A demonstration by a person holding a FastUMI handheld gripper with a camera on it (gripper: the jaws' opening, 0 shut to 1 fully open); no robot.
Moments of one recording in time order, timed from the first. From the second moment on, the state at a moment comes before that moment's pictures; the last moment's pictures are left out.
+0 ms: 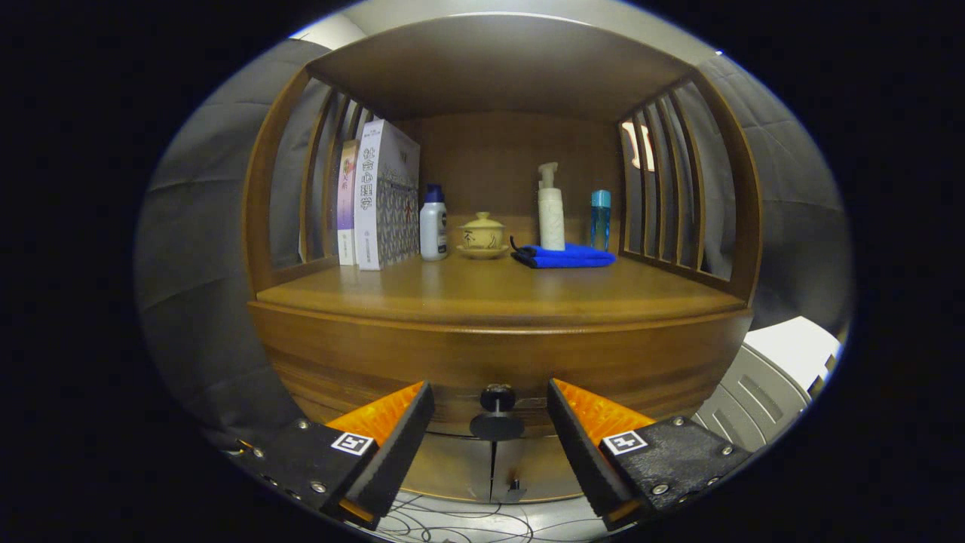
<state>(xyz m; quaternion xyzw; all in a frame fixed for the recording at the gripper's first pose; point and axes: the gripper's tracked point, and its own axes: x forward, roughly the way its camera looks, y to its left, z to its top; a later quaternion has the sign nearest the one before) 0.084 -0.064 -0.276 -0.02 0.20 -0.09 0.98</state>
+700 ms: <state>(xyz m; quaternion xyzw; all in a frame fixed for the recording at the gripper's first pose) 0.095 -0.074 -0.311 -0.02 0.20 -0.10 0.97</state>
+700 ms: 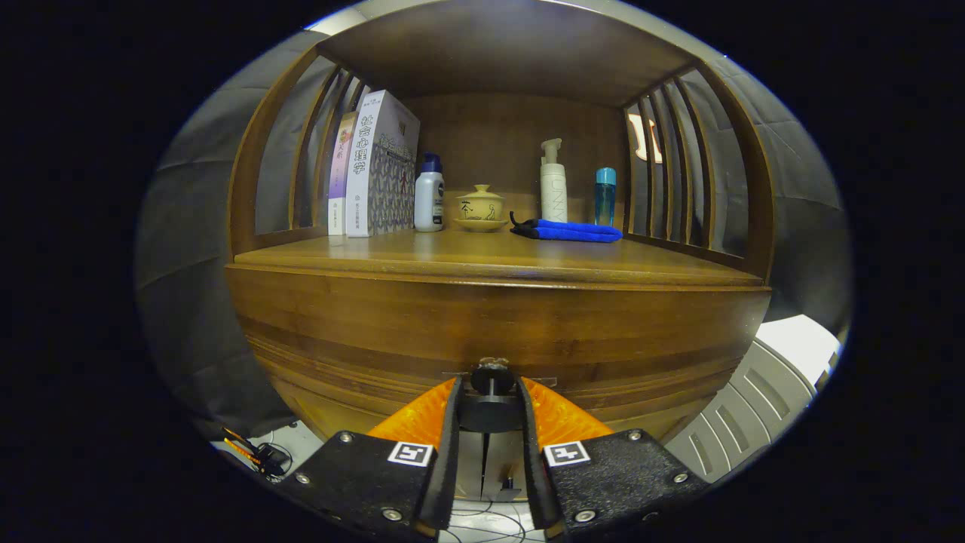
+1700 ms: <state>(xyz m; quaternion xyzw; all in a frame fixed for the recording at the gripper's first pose) -0.025 -0.047 -0.294 -0.01 0.23 -0.11 0.97</state>
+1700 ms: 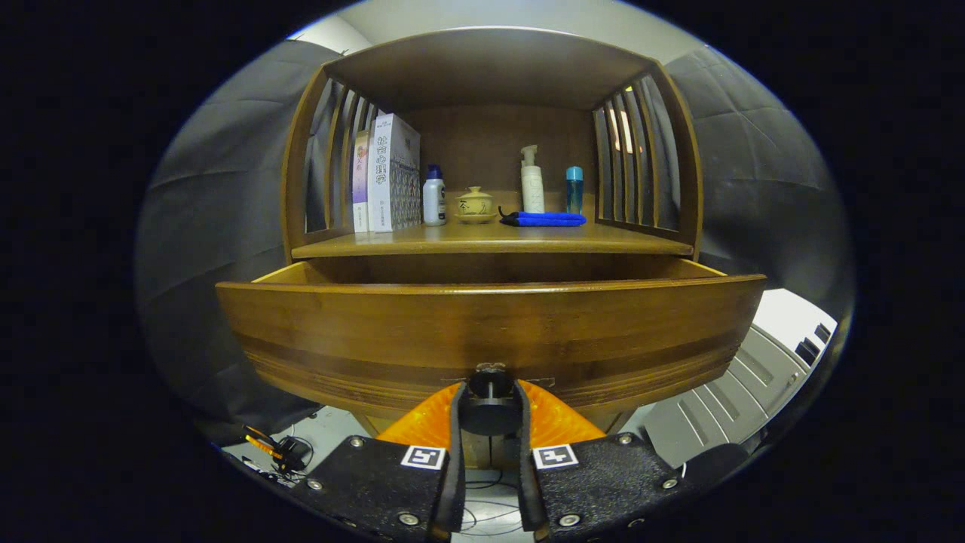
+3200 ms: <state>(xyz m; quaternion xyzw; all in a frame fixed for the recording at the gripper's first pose) -0.064 -0.049 -0.174 0.04 0.18 -0.12 0.98</state>
